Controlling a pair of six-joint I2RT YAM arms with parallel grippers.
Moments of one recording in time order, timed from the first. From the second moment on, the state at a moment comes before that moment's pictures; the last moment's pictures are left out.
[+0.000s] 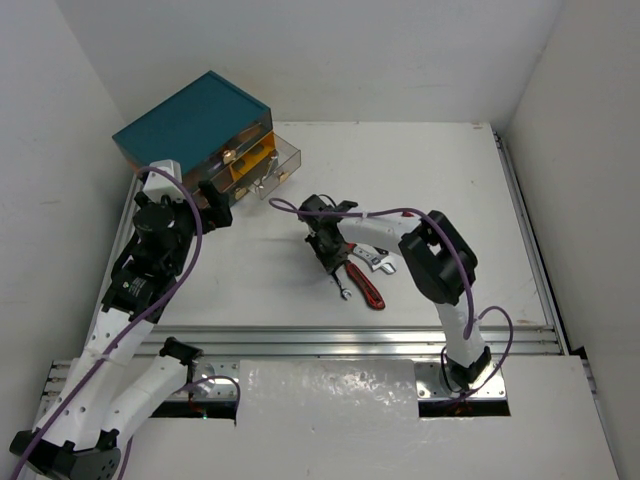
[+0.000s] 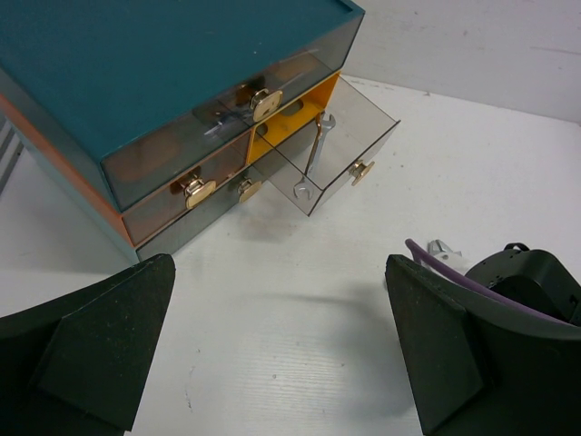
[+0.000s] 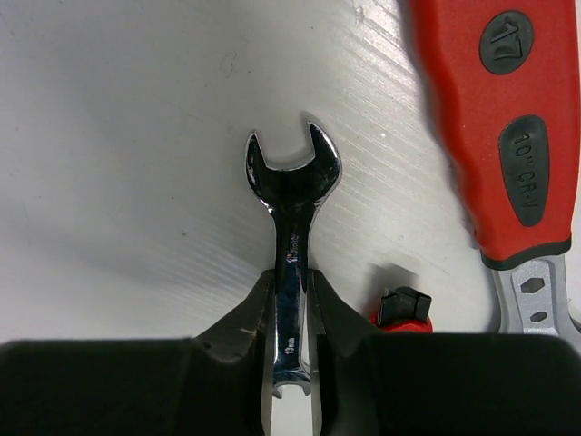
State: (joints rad) left arm -0.27 0.71 0.87 -0.34 -0.30 -0.28; right arm 0.76 2.10 1.44 -0.67 0.05 0.23
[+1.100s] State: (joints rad) left arm -0.27 0.71 0.87 -0.34 -0.32 -0.28; right arm 0.56 2.37 2.22 0.08 -0.30 0.54
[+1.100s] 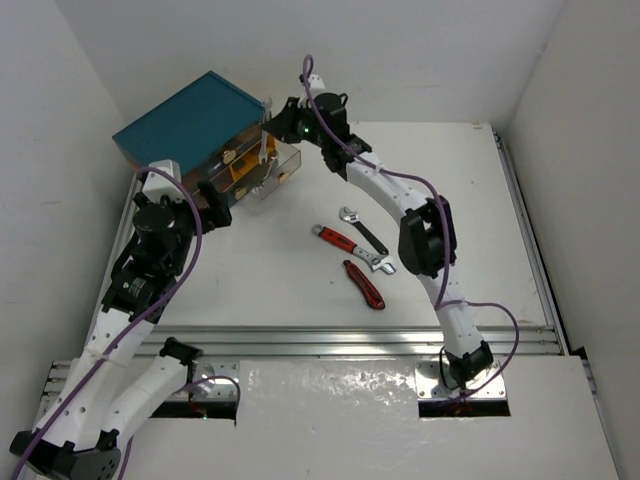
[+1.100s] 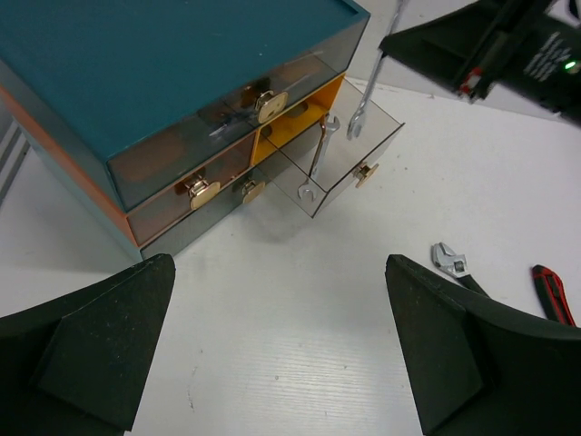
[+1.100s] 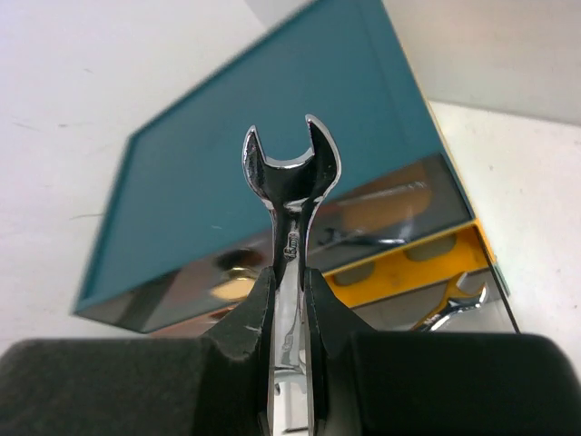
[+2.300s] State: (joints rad) left arm -0.27 0.72 0.87 -0.34 -0.29 -0.28; right arm 0.55 2.40 1.77 0.24 -0.30 0.65
